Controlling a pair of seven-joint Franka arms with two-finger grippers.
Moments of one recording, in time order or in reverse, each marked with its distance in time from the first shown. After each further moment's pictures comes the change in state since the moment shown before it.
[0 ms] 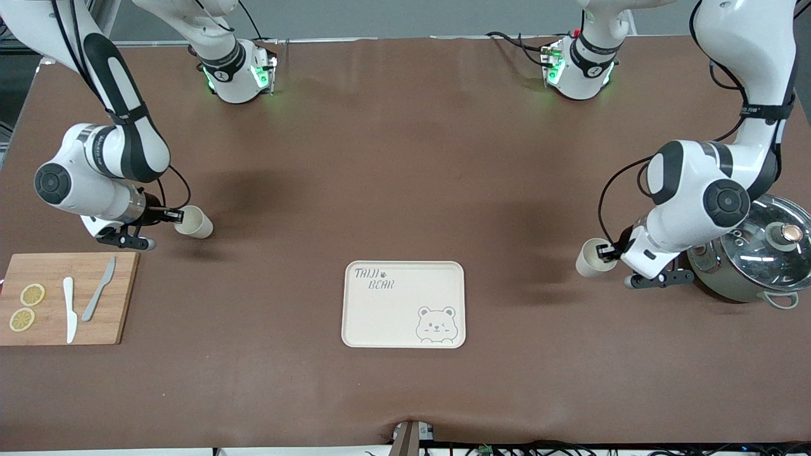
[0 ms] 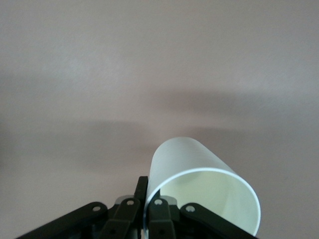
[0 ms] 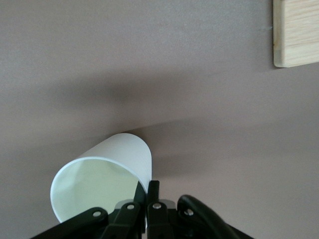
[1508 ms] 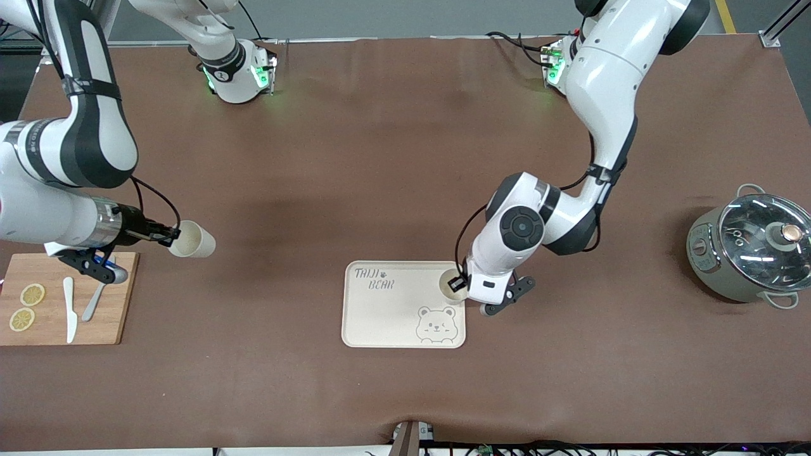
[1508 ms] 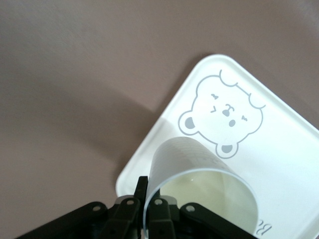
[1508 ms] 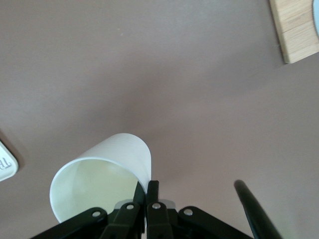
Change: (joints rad) left arm -0.439 0.410 -0.004 0.494 0.000 0.026 -0.889; right arm 0.153 0.056 0.023 0.569 0.102 -0.546 0.437
